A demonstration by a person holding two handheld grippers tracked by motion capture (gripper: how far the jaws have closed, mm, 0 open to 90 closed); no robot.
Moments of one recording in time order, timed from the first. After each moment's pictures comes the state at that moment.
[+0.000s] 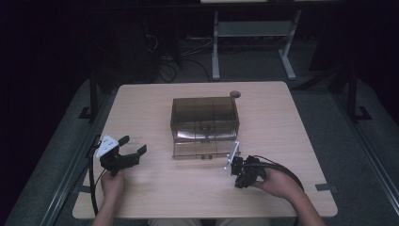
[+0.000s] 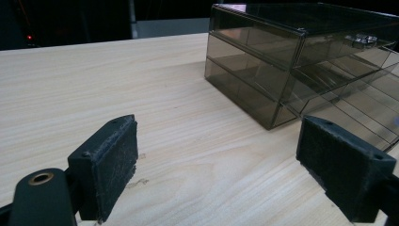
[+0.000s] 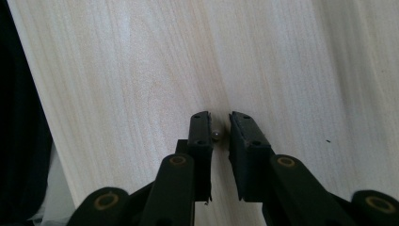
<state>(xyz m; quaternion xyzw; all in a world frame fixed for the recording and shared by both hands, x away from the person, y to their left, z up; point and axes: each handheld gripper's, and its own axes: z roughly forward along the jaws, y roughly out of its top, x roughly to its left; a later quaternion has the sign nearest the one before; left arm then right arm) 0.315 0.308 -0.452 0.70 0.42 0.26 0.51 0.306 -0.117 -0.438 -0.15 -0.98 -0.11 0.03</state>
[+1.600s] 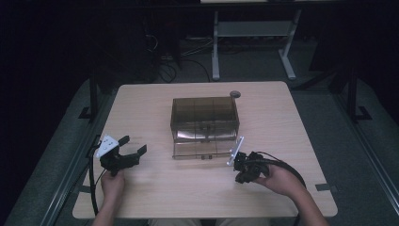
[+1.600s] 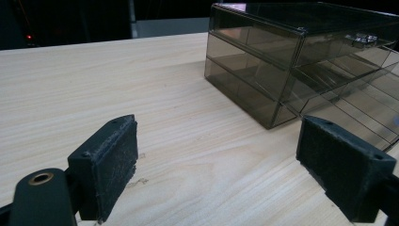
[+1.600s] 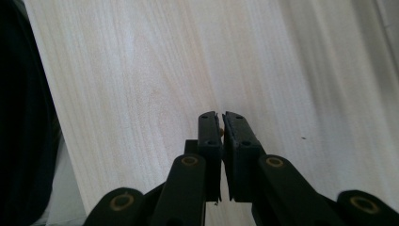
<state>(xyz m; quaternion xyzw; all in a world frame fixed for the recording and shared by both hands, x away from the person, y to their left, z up) 0.315 0.308 -0.452 0.70 0.42 0.26 0.51 0.310 -0.125 -0.421 -0.16 -0.98 -0.14 0.02</state>
